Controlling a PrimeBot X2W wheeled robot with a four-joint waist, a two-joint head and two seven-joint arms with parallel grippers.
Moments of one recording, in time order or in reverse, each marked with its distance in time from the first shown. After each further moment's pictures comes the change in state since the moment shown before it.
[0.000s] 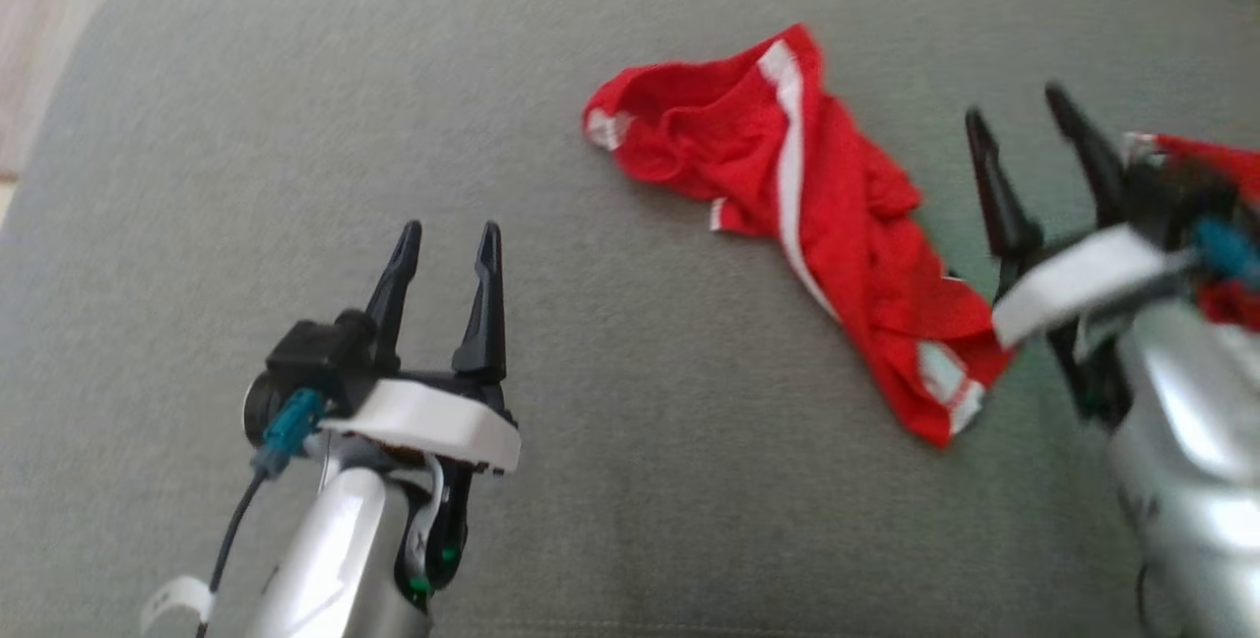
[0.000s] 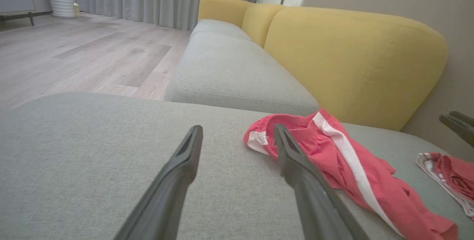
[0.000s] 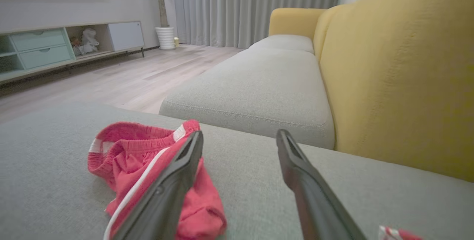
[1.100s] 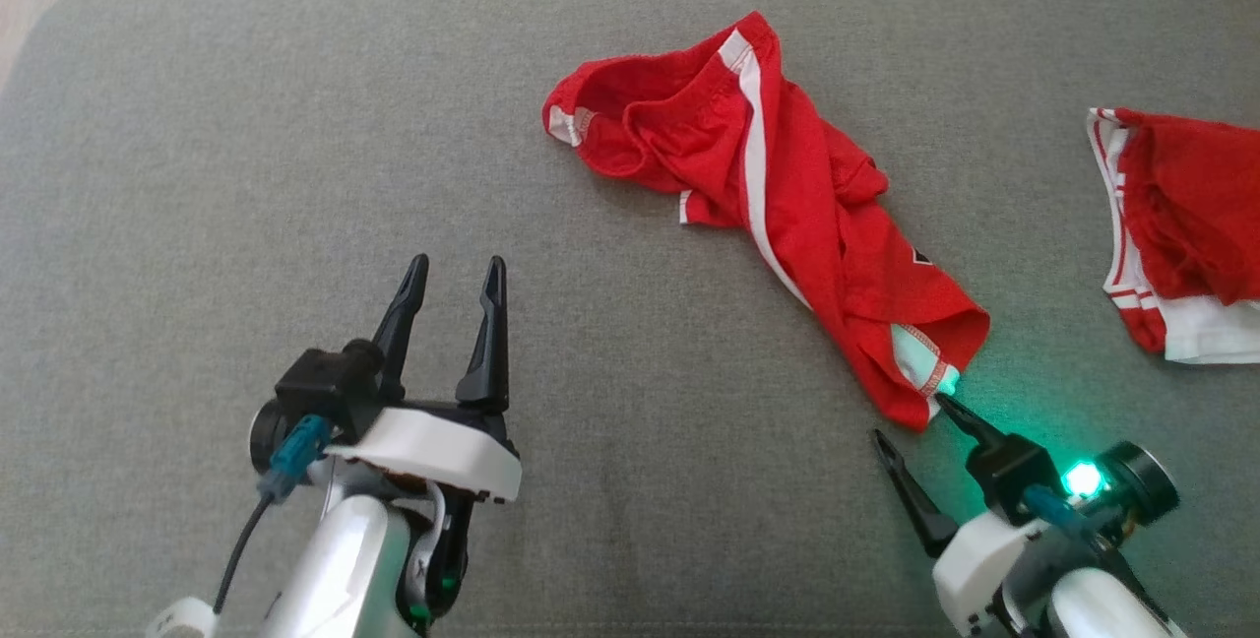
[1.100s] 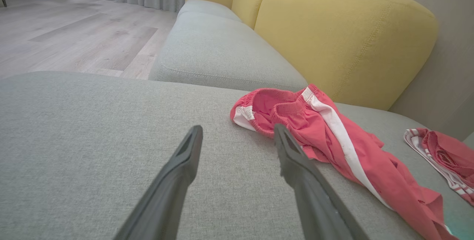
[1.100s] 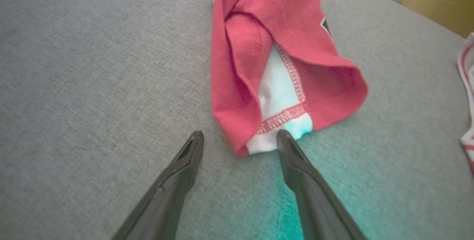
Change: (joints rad) left arm 0.051 0.001 0.003 0.001 0.007 -0.016 0.000; right arm 0.511 0.058 -0.039 -0.278 -0.363 0.000 0.215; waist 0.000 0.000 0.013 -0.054
